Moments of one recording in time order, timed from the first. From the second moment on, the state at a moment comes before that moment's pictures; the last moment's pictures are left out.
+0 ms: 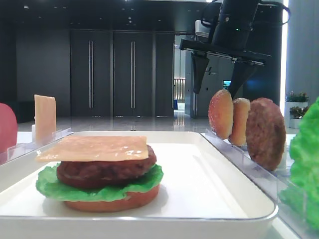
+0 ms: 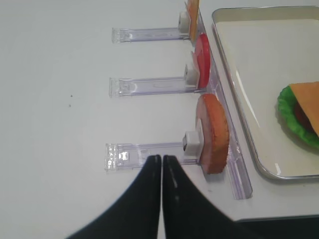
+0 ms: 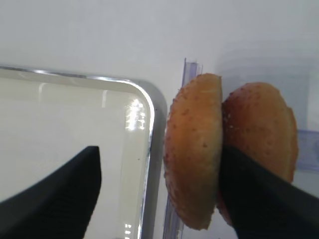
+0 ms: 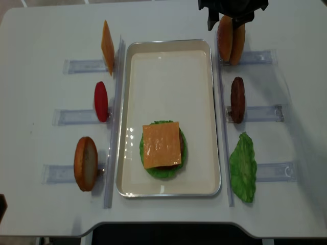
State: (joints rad) left arm 0.04 -0.02 -0.47 -0.06 1.11 0.06; right arm 0.35 2.14 -1.91 0.12 1.06 0.18
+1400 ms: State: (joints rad) left arm 0.04 -0.02 -0.47 -0.06 1.11 0.06; right arm 0.35 2.15 -1.92 0.14 1.07 0.18
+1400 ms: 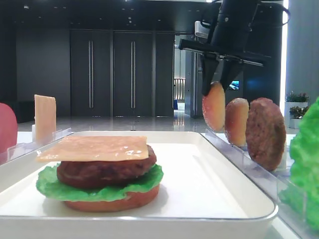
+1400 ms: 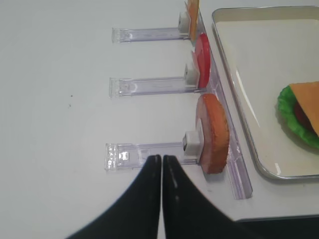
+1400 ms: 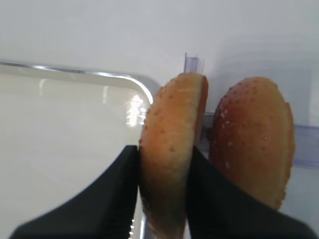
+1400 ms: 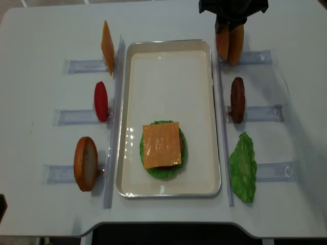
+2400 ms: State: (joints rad) left arm 0.04 -0.02 -0.47 -0.06 1.11 0.06; right arm 0.35 1.96 -1.93 0.27 1.22 0.13
